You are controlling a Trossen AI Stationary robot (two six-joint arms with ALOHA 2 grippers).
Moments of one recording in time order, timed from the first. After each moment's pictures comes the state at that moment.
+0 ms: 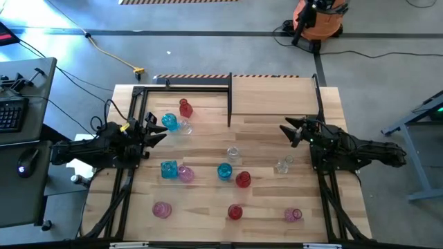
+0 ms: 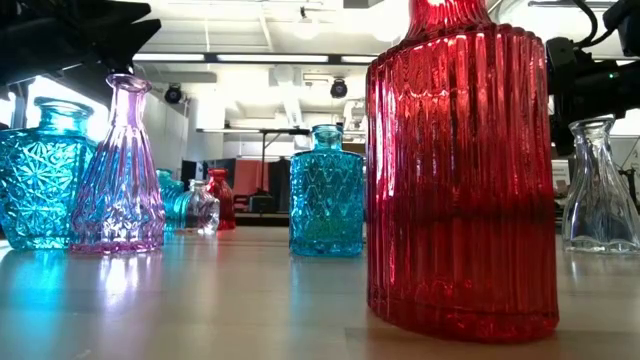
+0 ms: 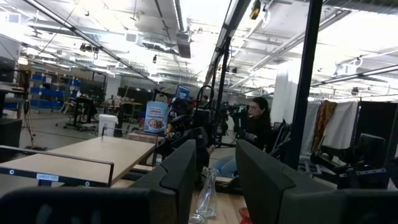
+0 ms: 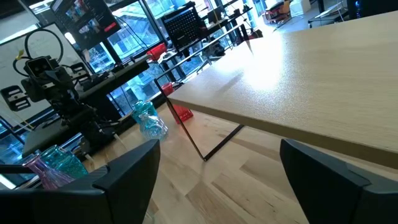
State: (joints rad) left arm 0.13 0.01 0.01 0.36 0.09 -0.18; right arm -0.12 0.04 0.07 -0.13 0.42 0.50
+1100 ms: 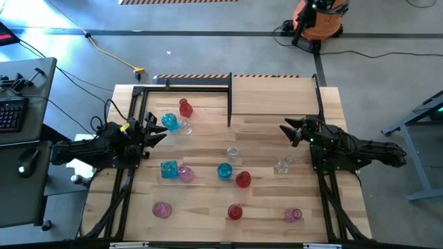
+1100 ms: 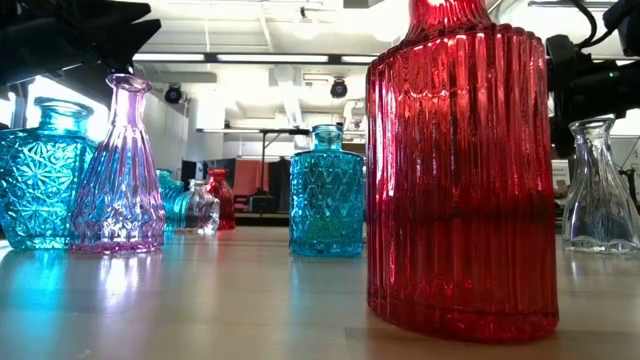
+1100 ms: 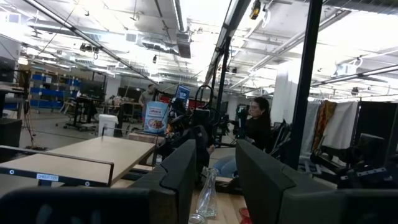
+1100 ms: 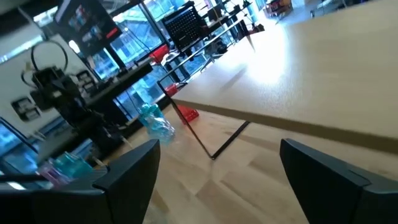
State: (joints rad) left arm 0.13 0.01 0.01 0.35 0.09 -0.18; right arm -0.12 0.04 0.07 -0.13 0.41 0.59
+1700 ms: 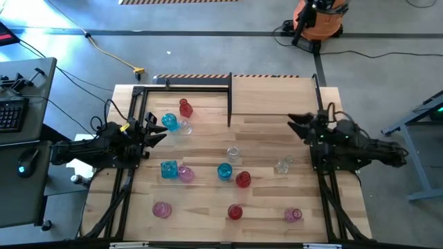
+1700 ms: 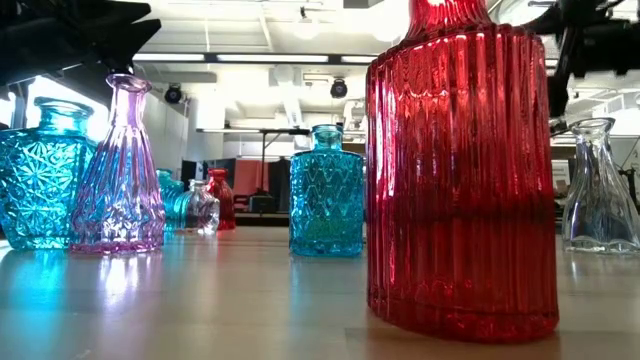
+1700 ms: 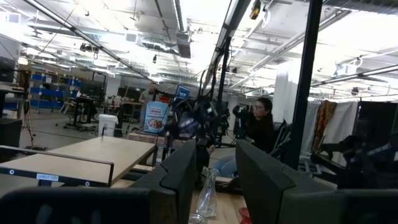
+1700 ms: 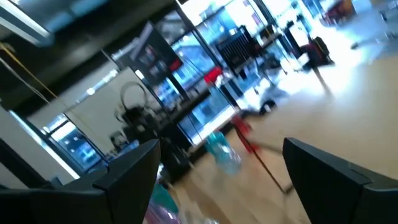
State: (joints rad) left arm 0.13 0.01 0.01 0.36 0.09 -0.18; right arm -0.12 0.04 0.22 -0.04 0.26 0.60
